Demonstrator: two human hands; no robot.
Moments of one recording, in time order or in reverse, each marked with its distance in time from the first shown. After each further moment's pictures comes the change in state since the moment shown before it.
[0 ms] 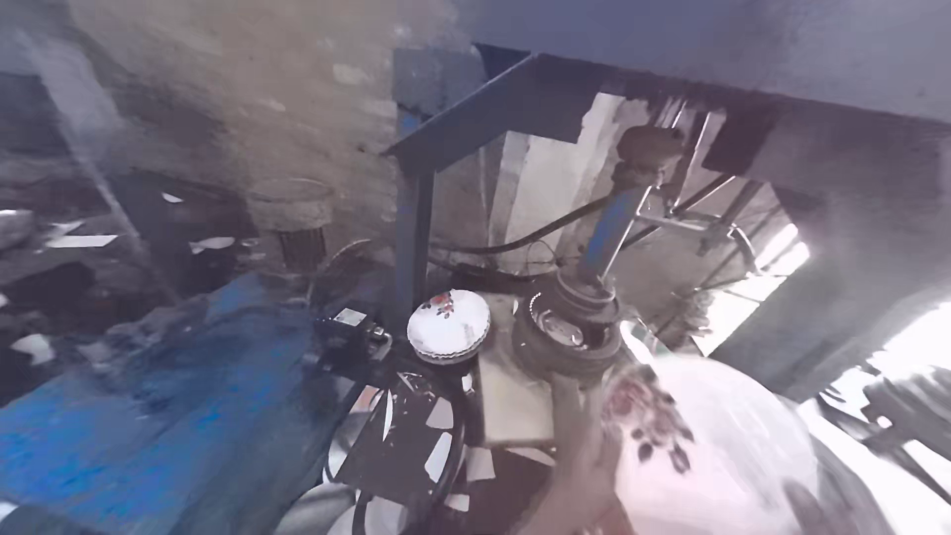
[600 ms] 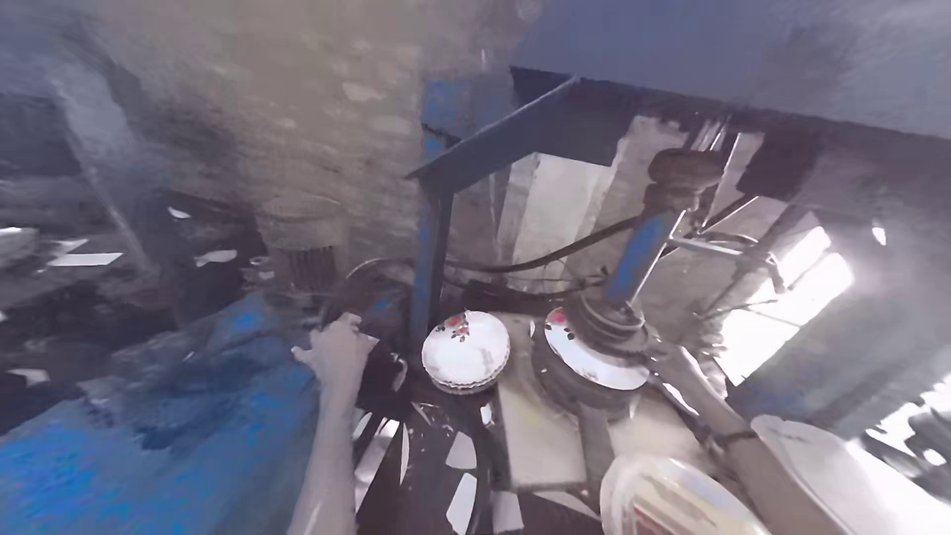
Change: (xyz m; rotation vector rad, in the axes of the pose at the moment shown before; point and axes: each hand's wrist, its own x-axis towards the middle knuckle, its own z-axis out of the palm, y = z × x) left_hand 0.027 -0.002 -0.350 1.157 0.689 -0.798; right_hand 0.196 0.049 0.154 -0.013 -0.331 0.472
